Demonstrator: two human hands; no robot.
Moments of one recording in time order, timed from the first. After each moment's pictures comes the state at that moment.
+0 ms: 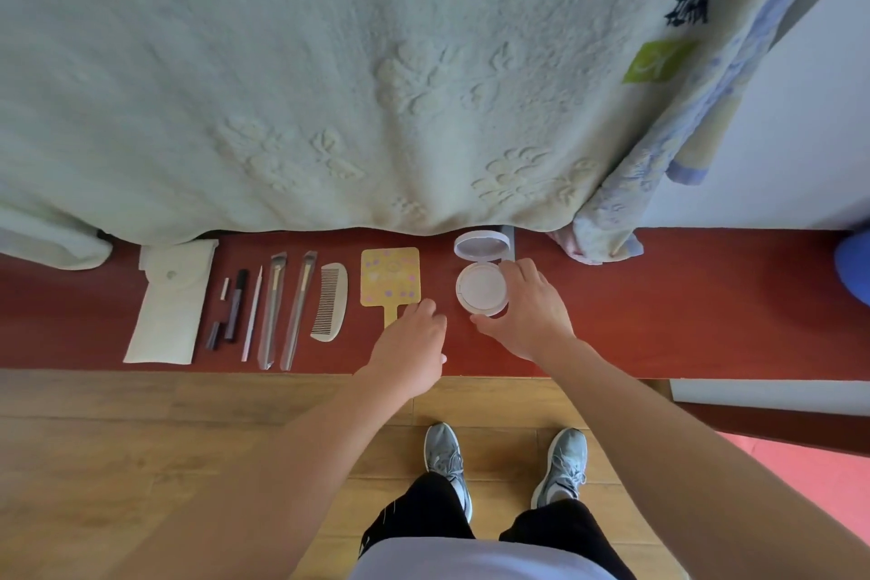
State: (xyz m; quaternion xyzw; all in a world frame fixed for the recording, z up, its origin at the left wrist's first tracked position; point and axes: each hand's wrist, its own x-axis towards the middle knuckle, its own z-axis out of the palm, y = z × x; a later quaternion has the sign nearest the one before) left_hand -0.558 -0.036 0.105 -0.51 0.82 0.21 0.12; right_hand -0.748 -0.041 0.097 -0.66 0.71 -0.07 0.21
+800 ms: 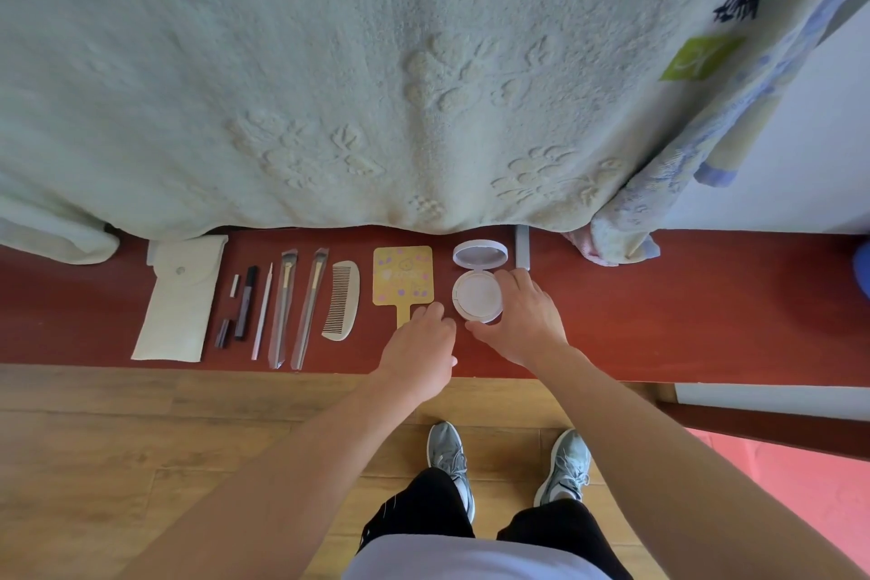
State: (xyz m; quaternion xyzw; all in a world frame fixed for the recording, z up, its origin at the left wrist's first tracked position) left_hand -0.549 -0.034 0.100 -0.51 0.83 0.22 0.09; right_hand -0.721 -0.043 0.080 -0.67 0.72 -0.04 0.21
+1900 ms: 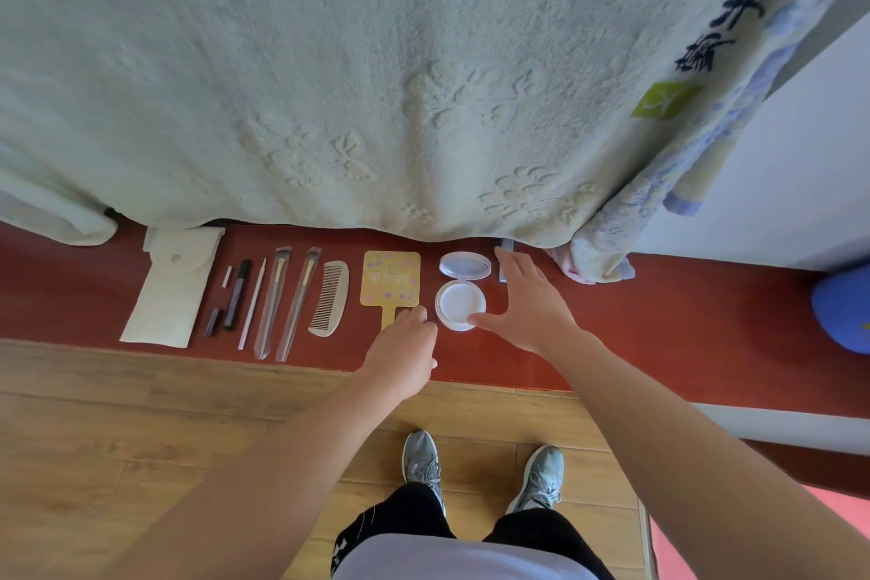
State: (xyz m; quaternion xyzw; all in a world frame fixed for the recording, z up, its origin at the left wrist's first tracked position) left_hand -0.551 -0.031 0.099 -0.53 0.81 0.23 0.08; right_hand -0.758 -0.061 0.120 -0.69 0.67 -0.05 0.26
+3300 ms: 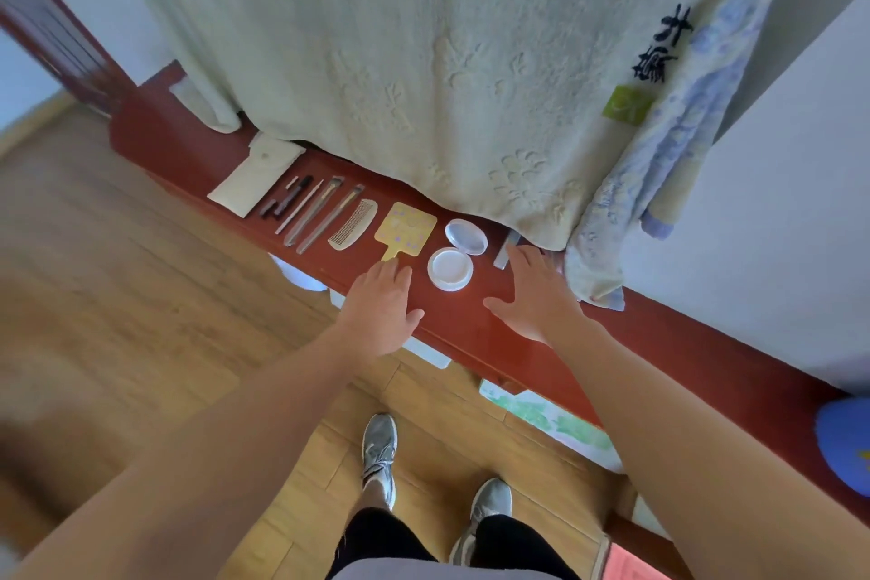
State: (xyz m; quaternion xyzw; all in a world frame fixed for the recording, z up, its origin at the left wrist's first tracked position) left_hand -0.603 0.044 0.142 -0.73 0.67 0.11 0.06; right_hand -0.827 -0.051 0.146 -0.84 0.52 0.01 0.15
